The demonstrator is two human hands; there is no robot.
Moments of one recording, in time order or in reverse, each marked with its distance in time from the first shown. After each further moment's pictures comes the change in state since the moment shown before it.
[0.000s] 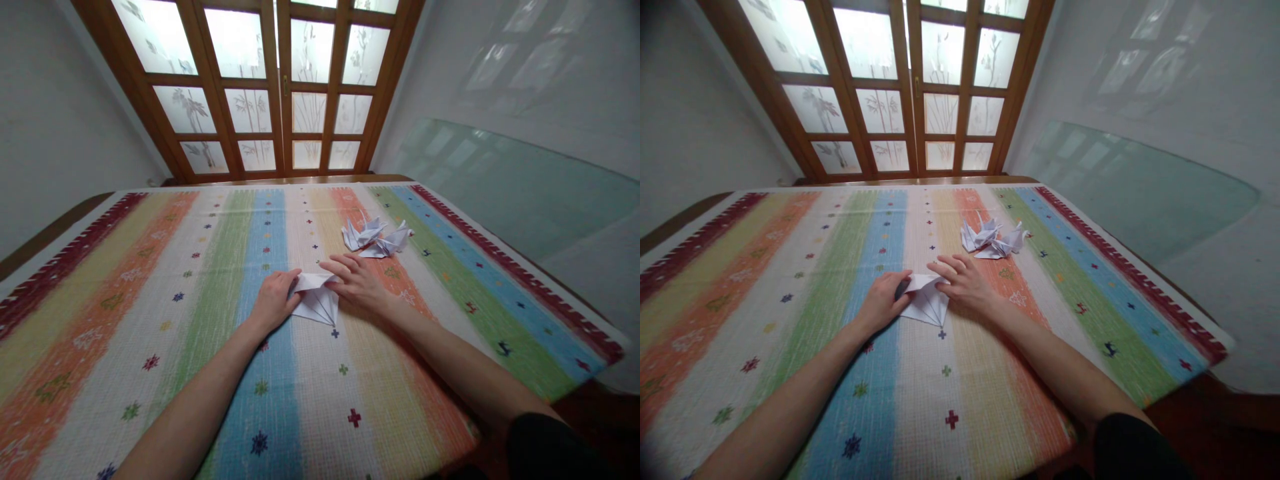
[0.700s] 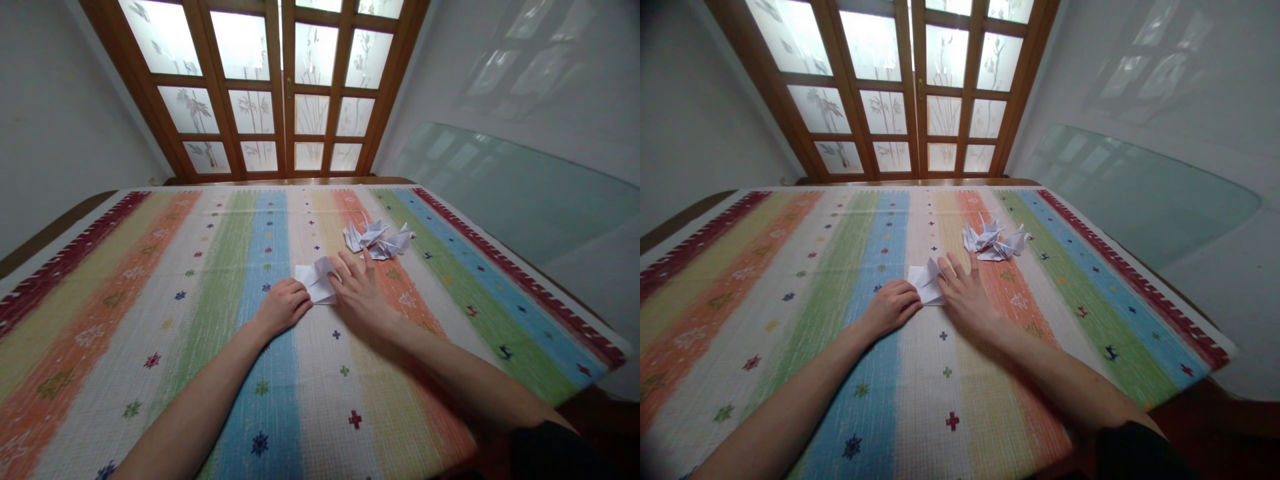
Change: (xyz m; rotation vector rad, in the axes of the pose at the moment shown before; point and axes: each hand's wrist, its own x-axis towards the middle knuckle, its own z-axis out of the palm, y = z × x) left_hand 0.000 0.006 0.001 0.045 -0.135 0.295; right_hand 0.022 -0.037 -0.023 -0.215 -0.366 0.346
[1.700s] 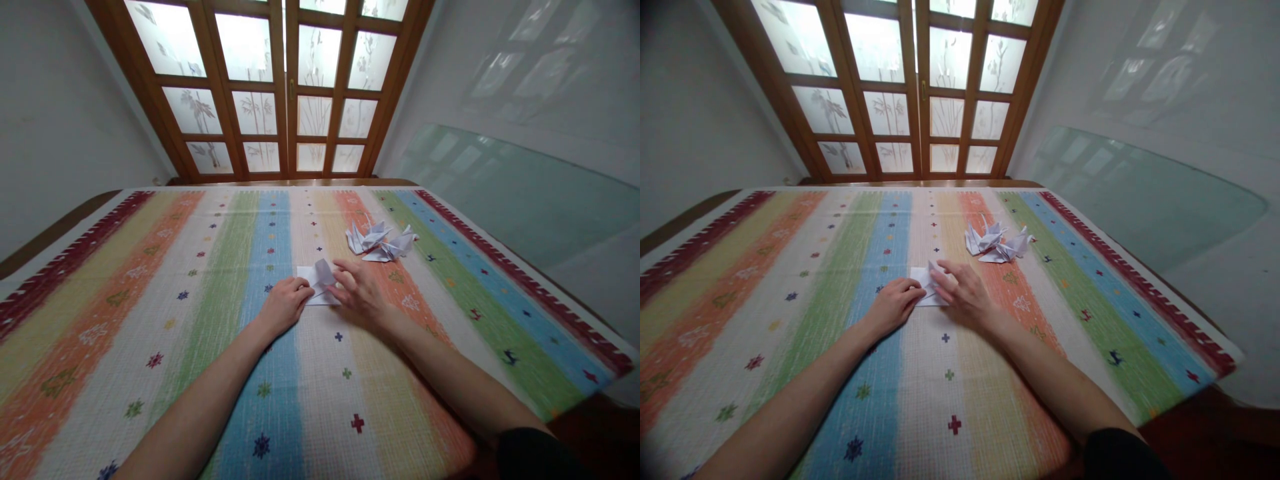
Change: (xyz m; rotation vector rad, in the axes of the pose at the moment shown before) left_hand 0.002 0.000 0.003 0.029 -0.011 -0.116; right_hand 0.000 0.015 0.040 0.413 0.319 -0.051
